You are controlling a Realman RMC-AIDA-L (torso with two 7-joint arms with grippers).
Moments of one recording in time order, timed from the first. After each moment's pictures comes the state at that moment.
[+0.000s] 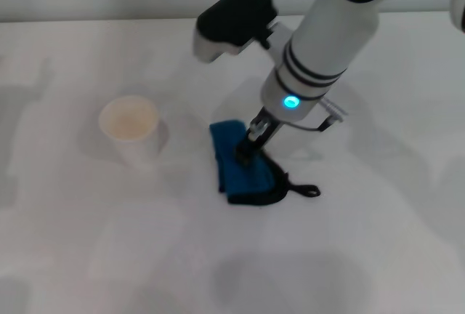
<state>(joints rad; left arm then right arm) -0.61 -2.08 2.85 -0.10 -1.53 1.54 -0.15 1.01 2.03 -1.88 -0.73 0.84 1.14 -0.25</state>
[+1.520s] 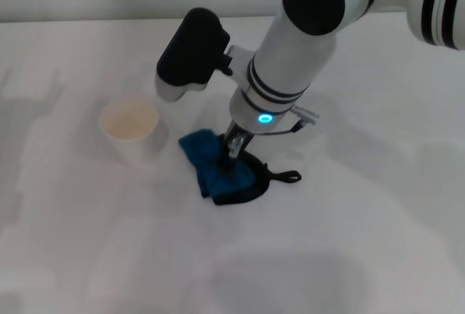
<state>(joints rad) -0.55 -2.08 2.85 0.01 -1.49 1.57 -0.13 1.13 2.03 -2.21 -0.61 1.09 0.93 -0.43</state>
